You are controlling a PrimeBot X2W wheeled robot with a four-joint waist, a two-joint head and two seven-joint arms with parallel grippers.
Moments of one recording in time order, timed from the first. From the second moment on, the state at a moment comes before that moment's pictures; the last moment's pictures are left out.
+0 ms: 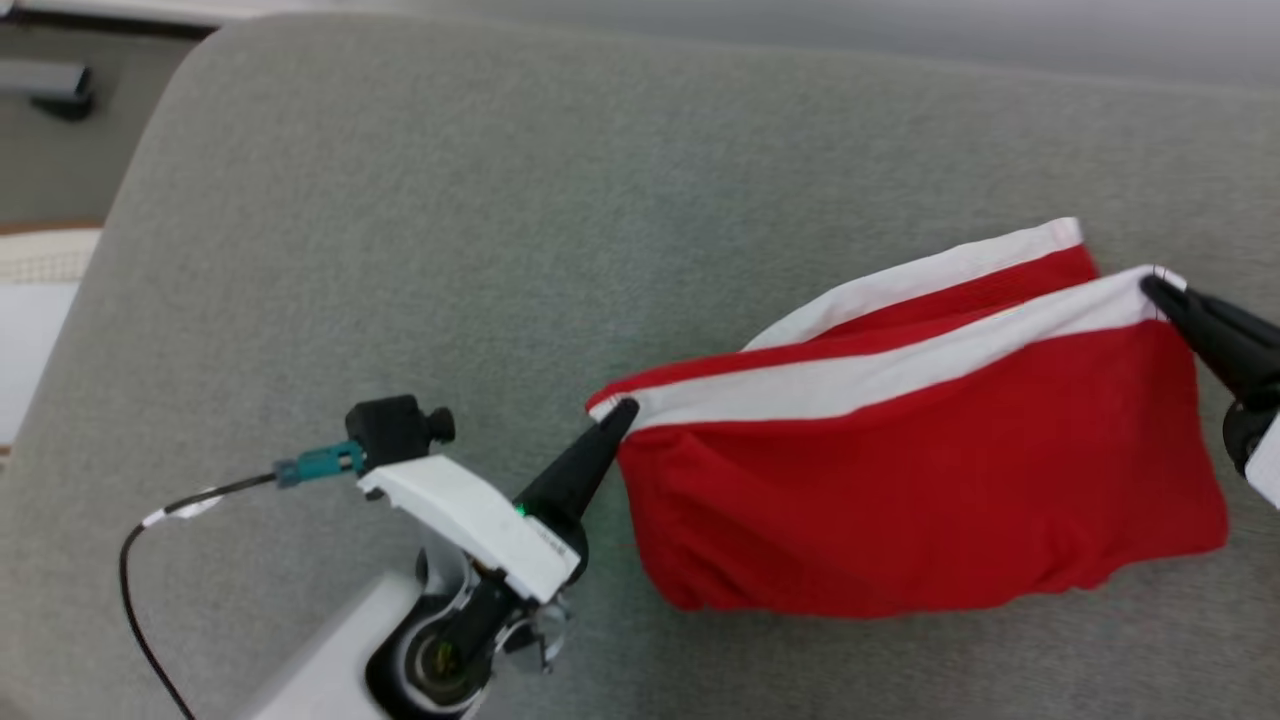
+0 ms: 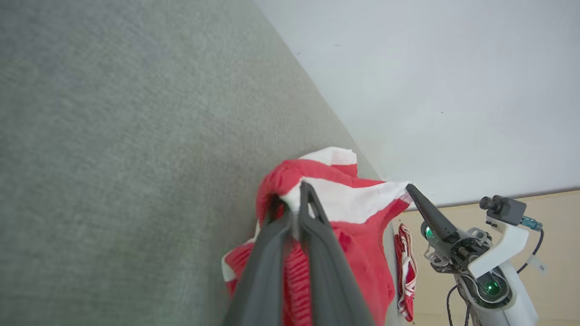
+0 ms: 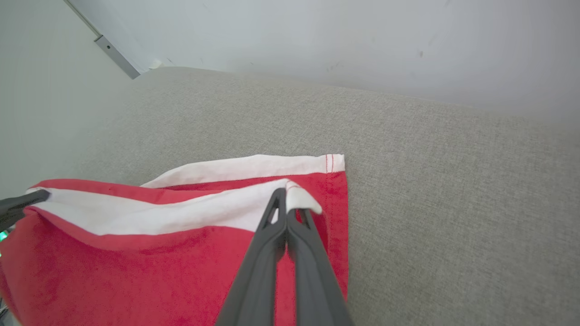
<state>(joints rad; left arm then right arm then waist) -0.50 0.35 -0.71 0.06 -1.45 0.04 -0.02 -0.61 -0.77 0.52 0.07 1.14 0.13 0.34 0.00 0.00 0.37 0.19</state>
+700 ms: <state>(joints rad) -0.60 0.24 -0.70 0.21 -1.42 0.00 -0.09 -0.79 -0.72 0.61 0.29 1.08 0.13 0.23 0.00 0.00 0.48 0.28</state>
